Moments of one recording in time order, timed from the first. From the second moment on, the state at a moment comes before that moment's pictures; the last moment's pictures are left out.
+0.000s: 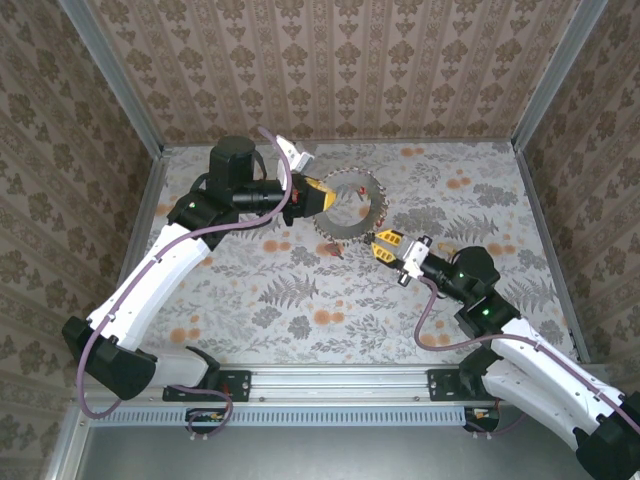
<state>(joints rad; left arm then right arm) -0.61 1.31 1.41 -0.46 0.77 -0.11 0.54 0.73 0.46 0.33 -0.37 -0.47</state>
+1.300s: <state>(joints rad) -0.63 1.33 1.45 -0.46 0.76 -0.11 0.56 0.79 0.46 0.43 -0.32 -0.48</state>
